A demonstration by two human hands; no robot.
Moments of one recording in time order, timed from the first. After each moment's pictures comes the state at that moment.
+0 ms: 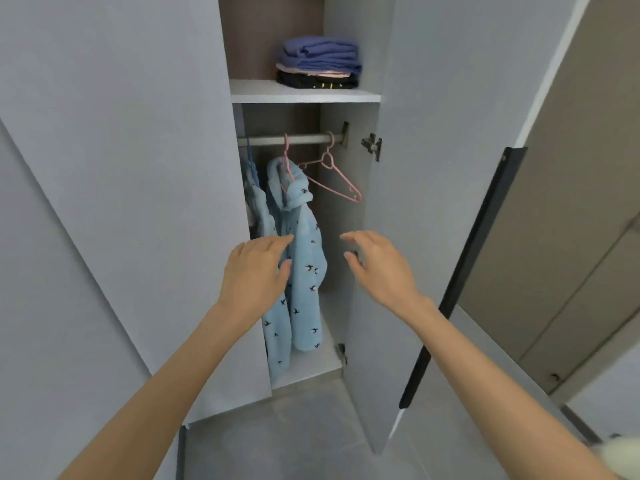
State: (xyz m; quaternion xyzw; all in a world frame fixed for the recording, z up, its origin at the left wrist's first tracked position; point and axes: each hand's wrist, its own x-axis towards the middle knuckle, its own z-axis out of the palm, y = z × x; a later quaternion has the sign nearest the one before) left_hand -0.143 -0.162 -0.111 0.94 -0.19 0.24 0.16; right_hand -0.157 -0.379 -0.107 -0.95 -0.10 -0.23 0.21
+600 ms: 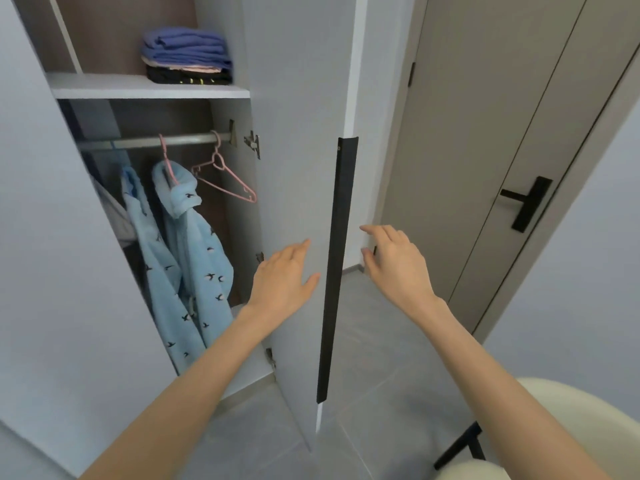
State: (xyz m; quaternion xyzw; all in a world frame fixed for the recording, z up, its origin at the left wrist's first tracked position) left_hand -0.149 -0.405 -0.133 0.93 -0.29 0.15 0.16; right_hand -0.223 -0.591 -0.102 -0.95 0.05 -0.28 0.10
